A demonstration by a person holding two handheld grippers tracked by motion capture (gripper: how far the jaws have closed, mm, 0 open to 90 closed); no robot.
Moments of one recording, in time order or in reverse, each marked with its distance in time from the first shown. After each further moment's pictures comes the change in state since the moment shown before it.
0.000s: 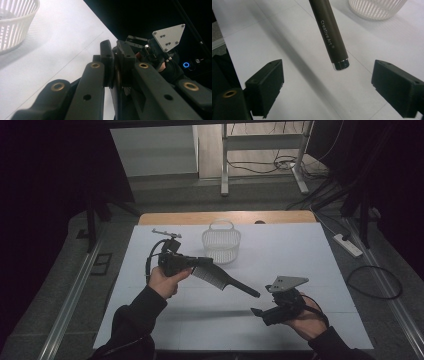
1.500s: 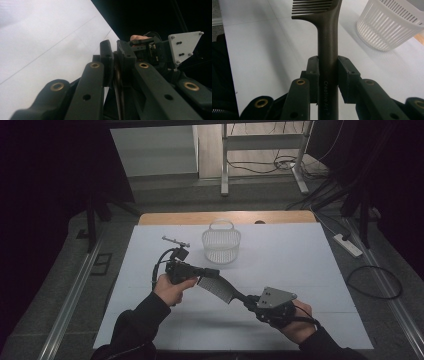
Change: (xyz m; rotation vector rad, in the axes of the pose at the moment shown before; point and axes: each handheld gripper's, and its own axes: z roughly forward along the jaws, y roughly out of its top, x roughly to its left) left arm 0.006 -0.016 0.023 0.090 -0.090 -0.093; right arm 0.033 0.006 0.008 -0.083 -0.056 -0.270
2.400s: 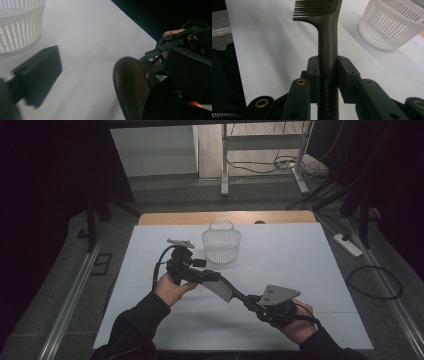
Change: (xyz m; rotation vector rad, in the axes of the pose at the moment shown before) left arm -0.015 0.003 0.004 -0.014 0.267 0.217; right arm -0.003 0.002 -0.004 -0.021 0.034 0.065
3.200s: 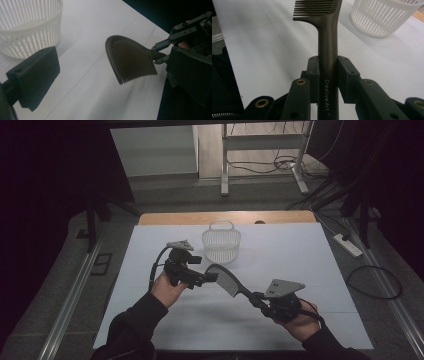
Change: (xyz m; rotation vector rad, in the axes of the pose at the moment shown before) left arm -0.007 -0.002 -0.006 -0.008 0.132 0.101; right arm -0.015 -0.004 -0.003 0.044 -0.017 0.101
